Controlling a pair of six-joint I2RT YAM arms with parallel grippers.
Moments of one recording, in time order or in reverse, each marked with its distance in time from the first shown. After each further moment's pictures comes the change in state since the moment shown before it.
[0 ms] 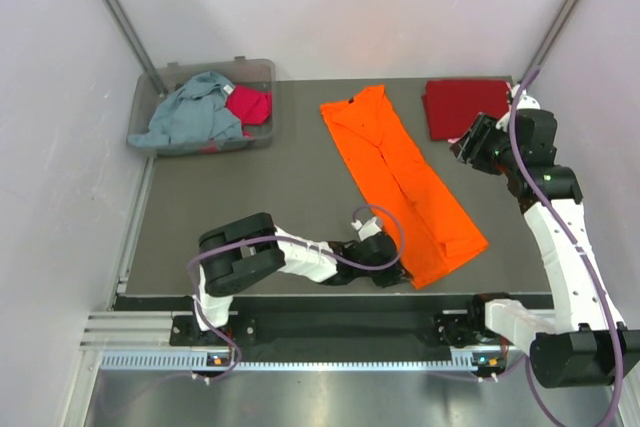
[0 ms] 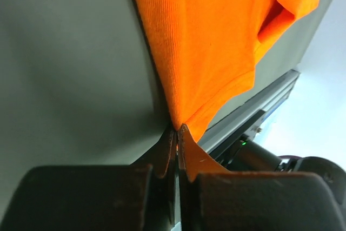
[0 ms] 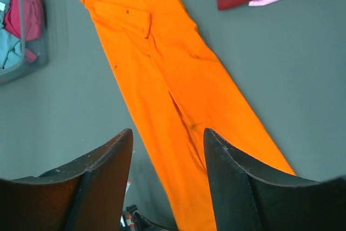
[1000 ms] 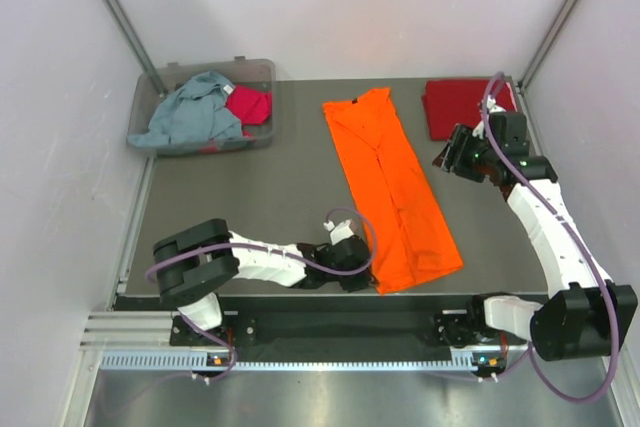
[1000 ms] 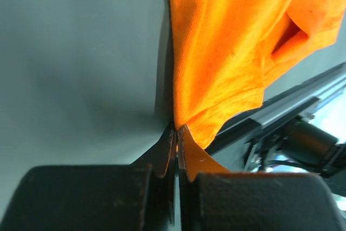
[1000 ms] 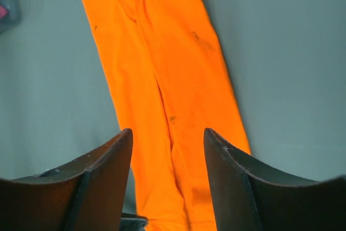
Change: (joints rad) left arm 0.017 -0.257 -0.206 -0.190 -0.039 0.110; right arm 0.042 0.136 -0.062 0.017 -0.060 -0.005
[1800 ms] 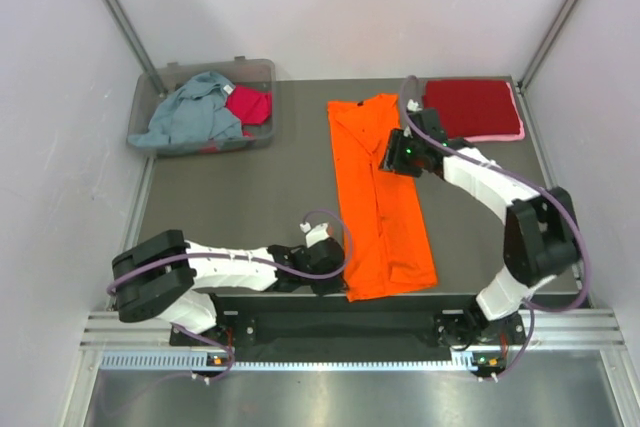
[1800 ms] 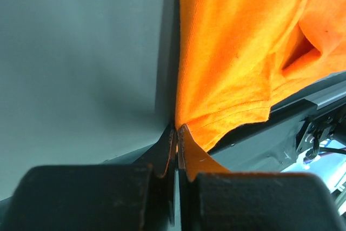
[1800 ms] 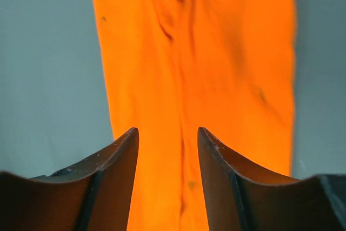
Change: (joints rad) left arm 0.032 -0.235 -0.143 -0.203 -0.008 0.107; right arm 0.305 0.423 0.070 0.241 0.108 0.123
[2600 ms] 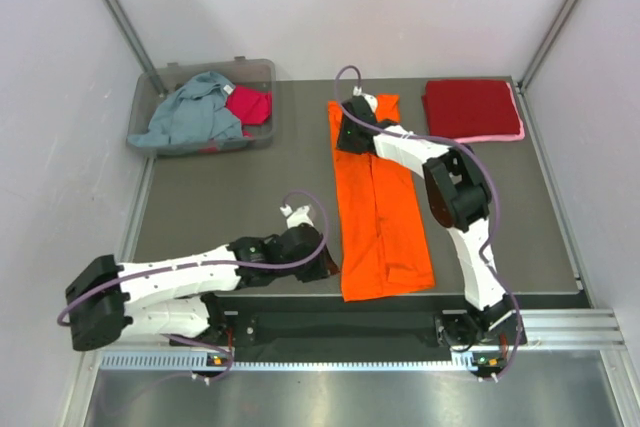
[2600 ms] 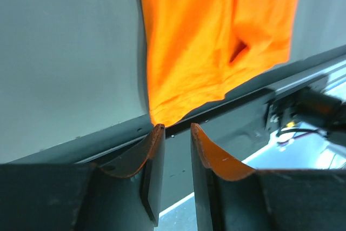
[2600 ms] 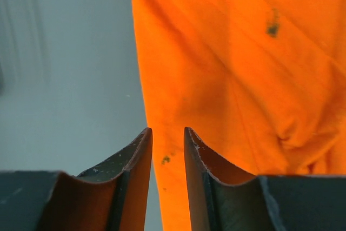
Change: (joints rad) left arm 0.052 -0.279 0.035 -0.214 -0.022 0.095; right arm 0.168 0.627 0.579 0.105 0.211 0.137
